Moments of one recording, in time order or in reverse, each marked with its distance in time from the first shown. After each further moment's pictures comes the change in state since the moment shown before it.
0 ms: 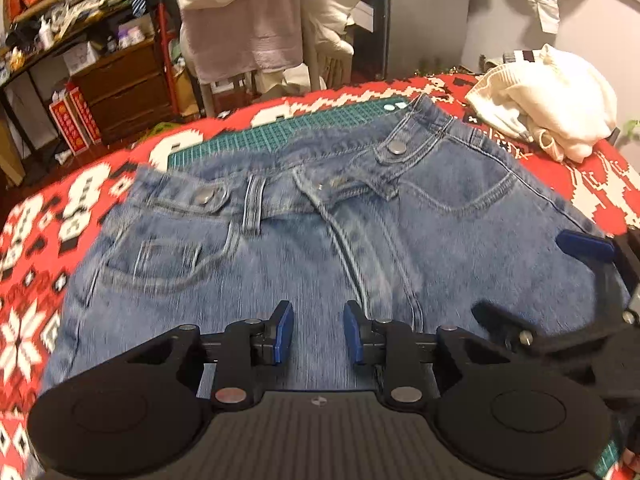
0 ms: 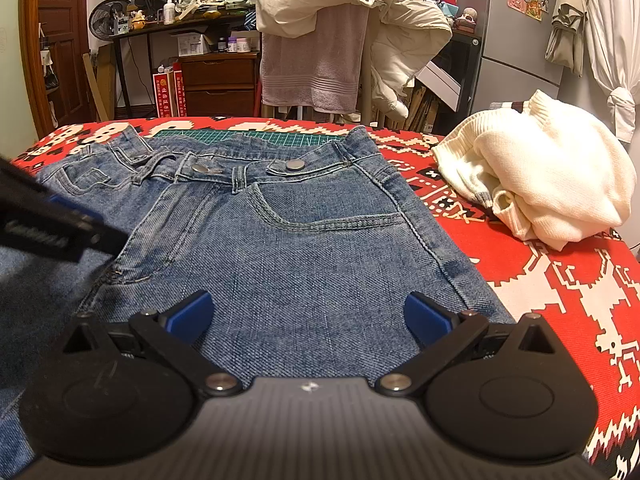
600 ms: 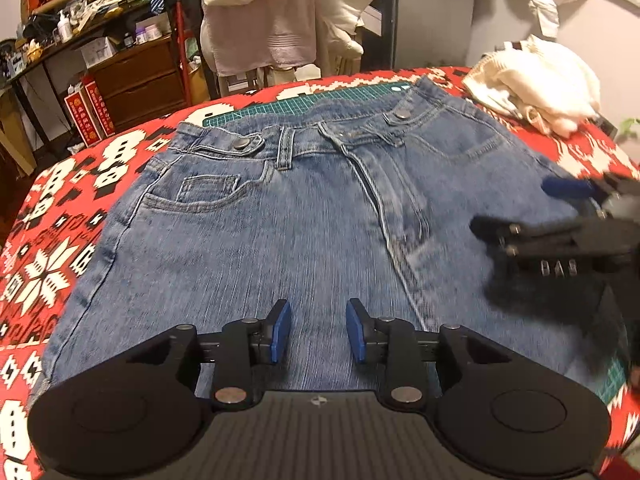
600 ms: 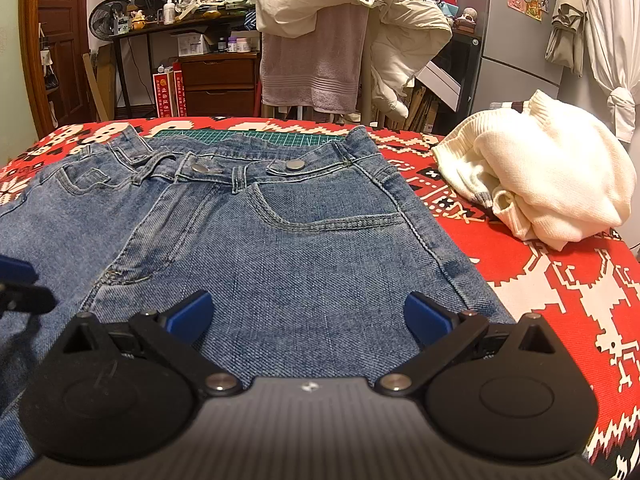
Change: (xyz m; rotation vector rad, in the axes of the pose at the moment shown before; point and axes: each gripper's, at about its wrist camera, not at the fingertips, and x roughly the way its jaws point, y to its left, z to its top) left arm -0.041 0.013 -0.065 -0.023 -0.014 0.013; right arm 0.000 0.000 0.000 0.000 0.000 0.000
